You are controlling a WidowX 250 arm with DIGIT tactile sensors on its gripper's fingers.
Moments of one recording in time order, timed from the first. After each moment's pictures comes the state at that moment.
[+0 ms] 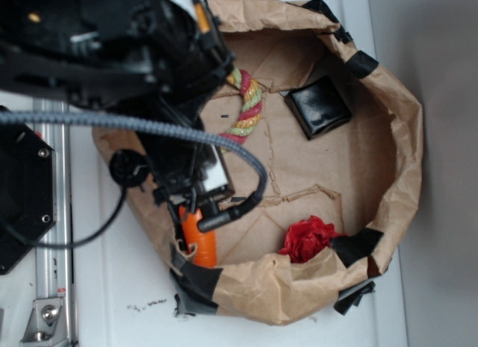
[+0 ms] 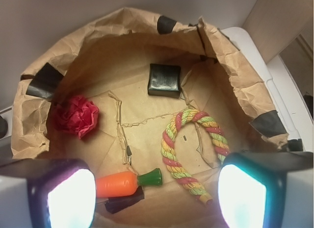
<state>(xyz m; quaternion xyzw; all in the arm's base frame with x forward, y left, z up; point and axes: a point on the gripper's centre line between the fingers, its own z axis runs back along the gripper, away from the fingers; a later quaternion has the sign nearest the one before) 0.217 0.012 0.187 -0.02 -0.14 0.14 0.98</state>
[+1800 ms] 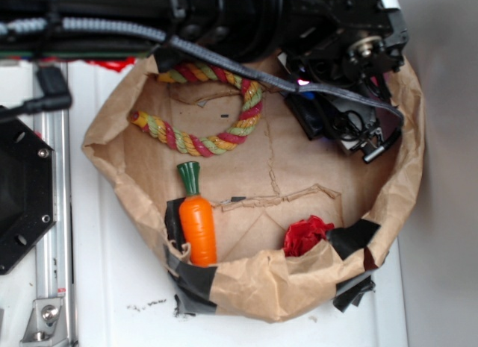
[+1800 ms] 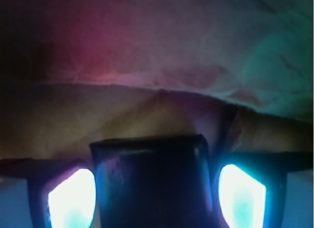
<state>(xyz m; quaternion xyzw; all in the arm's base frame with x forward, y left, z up) 0.338 0.046 0.042 -0.03 -0.07 0.26 0.96</state>
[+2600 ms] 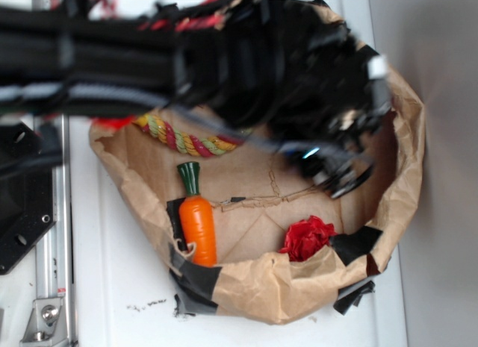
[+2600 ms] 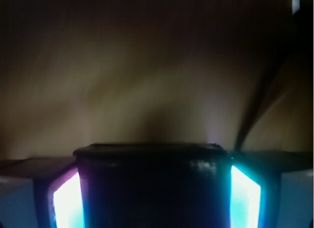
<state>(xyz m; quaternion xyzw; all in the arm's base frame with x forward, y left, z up) 0.298 0.001 0.020 0.01 -0.02 0.17 0.98</state>
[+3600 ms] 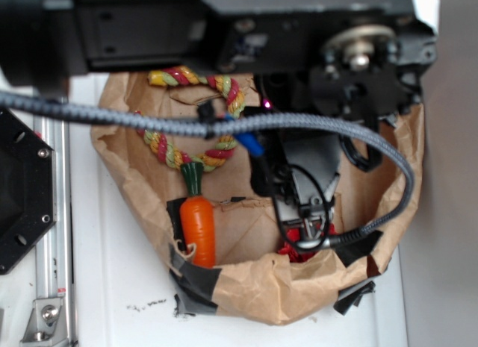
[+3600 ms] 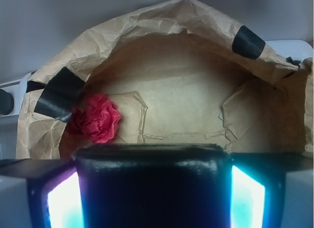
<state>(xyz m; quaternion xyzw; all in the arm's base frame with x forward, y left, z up) 0.278 -0.017 0.164 -0.05 -0.03 0.01 1.00</state>
